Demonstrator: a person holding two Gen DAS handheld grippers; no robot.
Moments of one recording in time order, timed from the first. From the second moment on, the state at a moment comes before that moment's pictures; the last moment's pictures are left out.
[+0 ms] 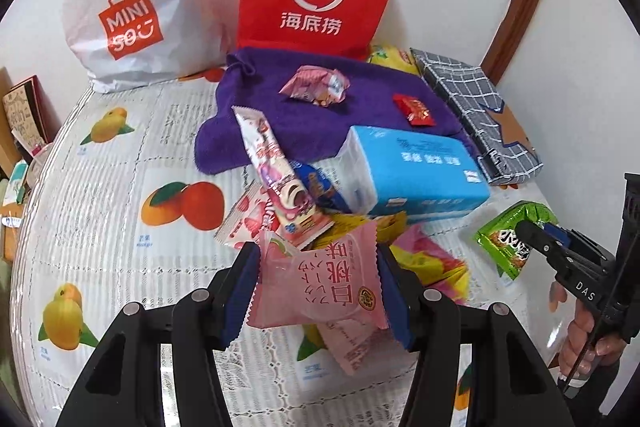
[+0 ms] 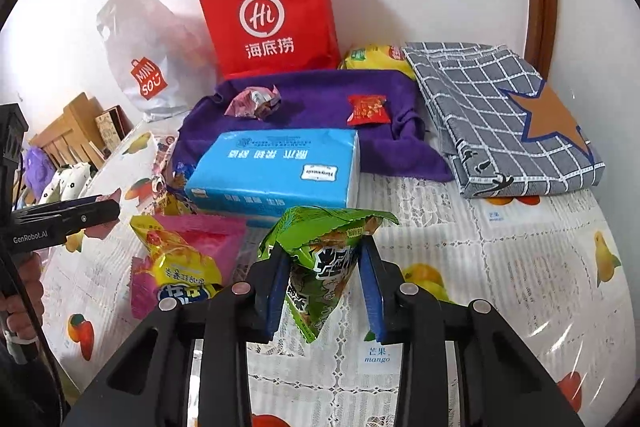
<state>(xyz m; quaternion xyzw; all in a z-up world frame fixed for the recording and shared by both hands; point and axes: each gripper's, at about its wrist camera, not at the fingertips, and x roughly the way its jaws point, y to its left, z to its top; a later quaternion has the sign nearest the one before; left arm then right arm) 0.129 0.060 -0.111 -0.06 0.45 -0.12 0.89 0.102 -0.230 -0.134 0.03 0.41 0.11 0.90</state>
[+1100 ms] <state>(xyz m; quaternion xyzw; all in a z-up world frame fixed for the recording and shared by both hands) 0.175 0.009 -0.058 -0.04 0.42 -0.14 0.90 0.157 -0.231 -0.082 0.02 0.39 0.09 0.92</state>
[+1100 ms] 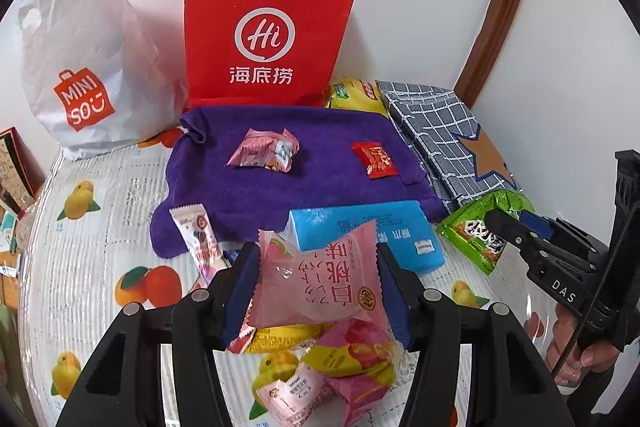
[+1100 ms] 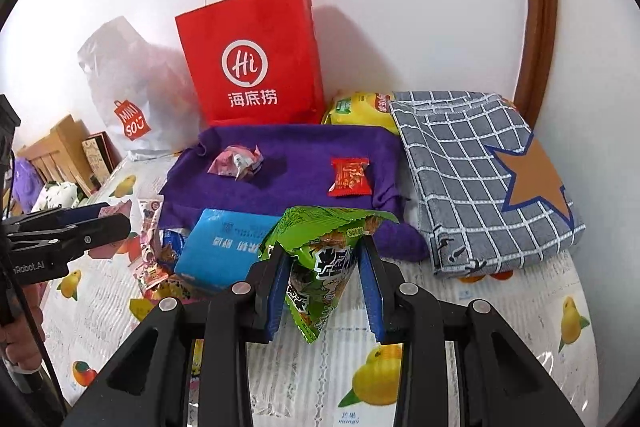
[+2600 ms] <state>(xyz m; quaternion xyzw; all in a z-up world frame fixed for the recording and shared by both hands) 0.338 0.048 -0.089 -0.04 0.45 -0.08 0.89 0.333 -0.227 -0.105 0.02 0.41 0.09 0.90</state>
